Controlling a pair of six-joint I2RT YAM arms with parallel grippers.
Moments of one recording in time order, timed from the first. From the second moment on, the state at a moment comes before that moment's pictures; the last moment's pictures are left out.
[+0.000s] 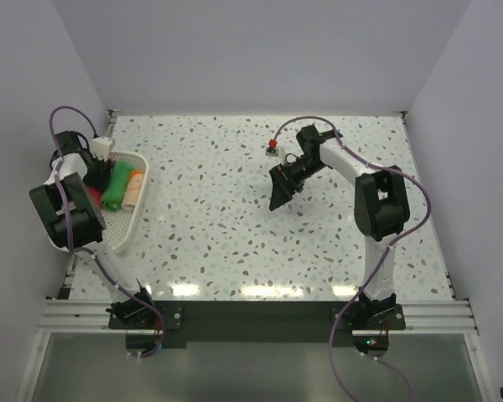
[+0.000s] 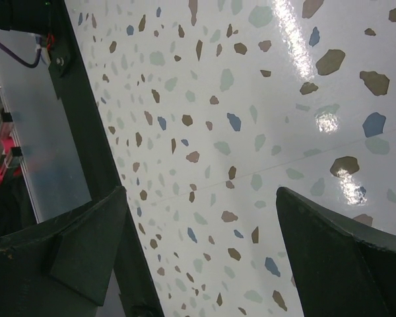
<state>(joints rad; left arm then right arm) 0.48 1.98 1.44 -0.49 0.12 0.72 0.34 2.07 1.65 -1.06 -0.91 -0.47</state>
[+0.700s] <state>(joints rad) 0.48 1.89 1.51 -0.52 0.12 0.72 0.34 2.08 1.66 -1.06 -0.93 -0.47</state>
